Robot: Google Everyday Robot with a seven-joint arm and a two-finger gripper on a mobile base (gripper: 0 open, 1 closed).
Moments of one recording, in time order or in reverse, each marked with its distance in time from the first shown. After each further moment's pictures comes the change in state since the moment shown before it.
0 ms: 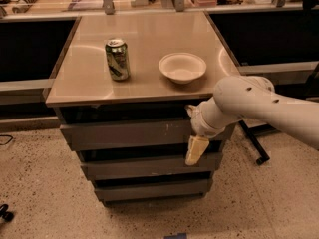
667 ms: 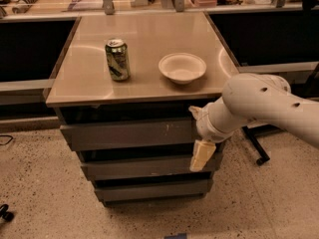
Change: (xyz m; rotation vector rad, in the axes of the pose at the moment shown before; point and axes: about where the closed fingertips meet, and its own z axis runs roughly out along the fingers) arm -0.006 0.026 -0.037 -0.010 0.009 0.021
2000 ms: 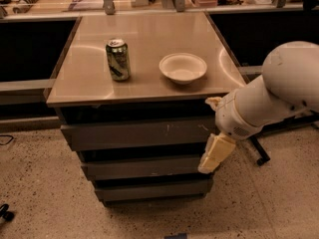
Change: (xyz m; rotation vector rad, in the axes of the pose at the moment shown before) arm -0.023 0.028 -0.098 -0.023 -0.068 0.172
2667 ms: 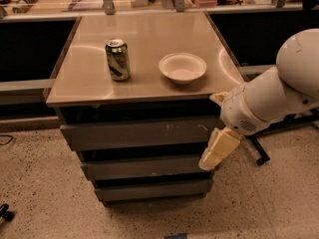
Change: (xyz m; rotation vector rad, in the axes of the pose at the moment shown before) arm -0.008 0.001 -0.023 -0.010 -0.043 0.073
